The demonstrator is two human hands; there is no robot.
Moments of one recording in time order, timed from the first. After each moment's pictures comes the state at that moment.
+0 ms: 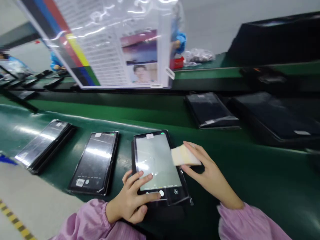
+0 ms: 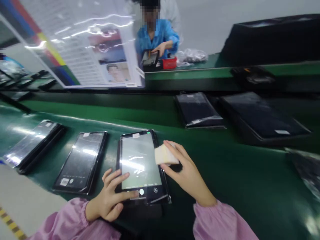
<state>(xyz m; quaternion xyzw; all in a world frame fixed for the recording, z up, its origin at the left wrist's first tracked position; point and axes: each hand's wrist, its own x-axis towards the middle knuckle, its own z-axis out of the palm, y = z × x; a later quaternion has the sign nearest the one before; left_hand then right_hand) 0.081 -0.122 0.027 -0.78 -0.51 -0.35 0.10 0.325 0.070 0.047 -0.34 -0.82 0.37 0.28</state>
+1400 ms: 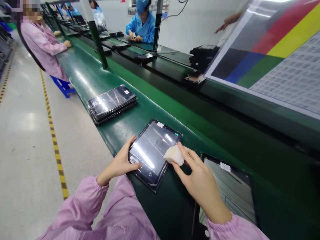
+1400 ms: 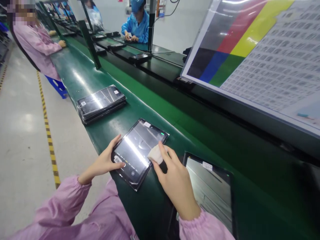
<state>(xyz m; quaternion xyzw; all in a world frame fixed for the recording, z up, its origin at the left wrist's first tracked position) -0.108 -0.230 0.018 -0.32 -0.77 -0.50 -0.25 0.072 0.001 0.087 -0.15 -0.95 0.18 0.19</state>
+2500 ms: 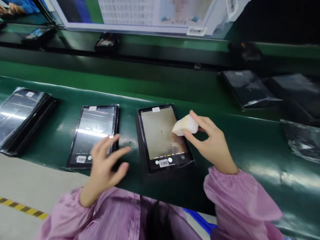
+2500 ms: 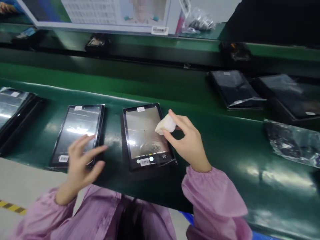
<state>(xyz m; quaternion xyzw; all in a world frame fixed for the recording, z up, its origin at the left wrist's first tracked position) -0.005 -0.182 0.052 -0.66 -0.67 -0.34 0.04 0.279 0.038 0.082 -0.41 -0.83 0.25 0.29</state>
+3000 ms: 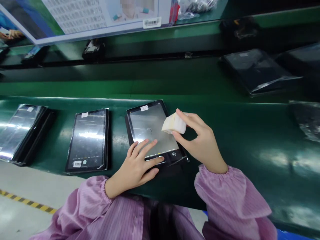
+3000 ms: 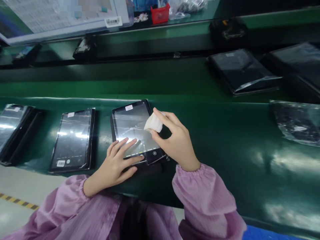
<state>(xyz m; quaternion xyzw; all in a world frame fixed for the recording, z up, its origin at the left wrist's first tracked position) 0.081 -0.125 0.050 -0.80 -0.56 -0.20 -0.05 0.287 0.027 0.072 -0.38 -0.80 0.29 0.36</state>
